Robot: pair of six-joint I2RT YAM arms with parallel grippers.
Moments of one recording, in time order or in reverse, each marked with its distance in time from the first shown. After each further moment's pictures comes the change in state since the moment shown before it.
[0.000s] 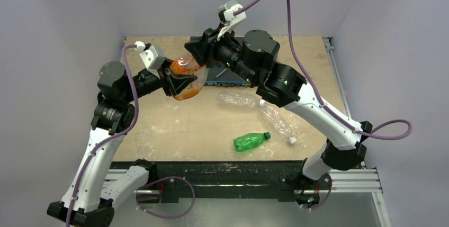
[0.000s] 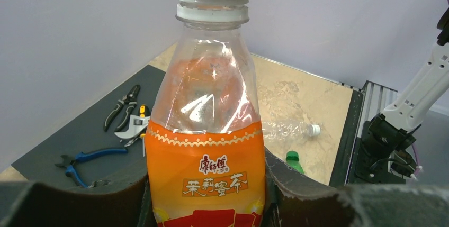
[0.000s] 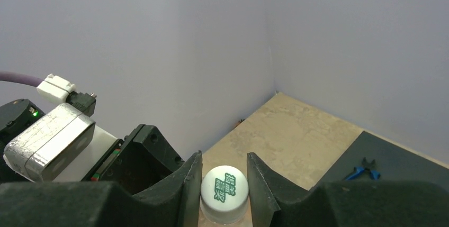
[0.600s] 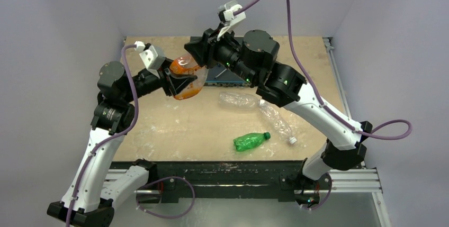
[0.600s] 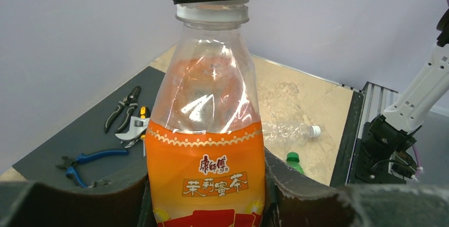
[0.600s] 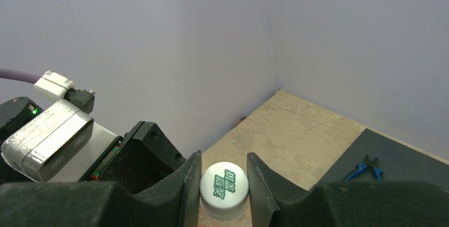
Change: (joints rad) left arm 0.000 0.000 0.000 0.004 -0.001 -0.001; right arm 0.000 0.000 -0.002 -0.005 -0.007 0.008
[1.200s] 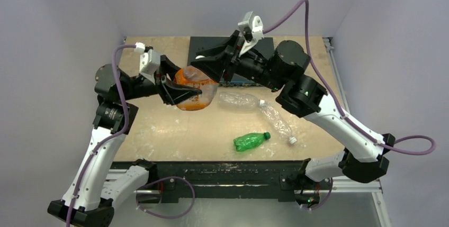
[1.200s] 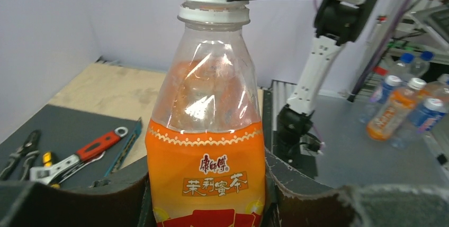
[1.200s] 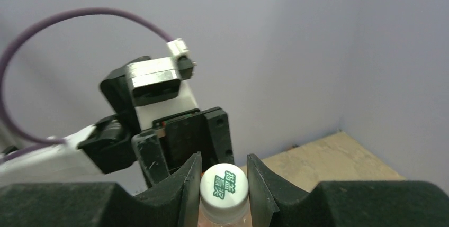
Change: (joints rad) left arm -0.003 0.002 -0.021 0.165 0.280 -0.209; right arm -0.040 -0.195 -0.246 0.178 -0.345 -0.056
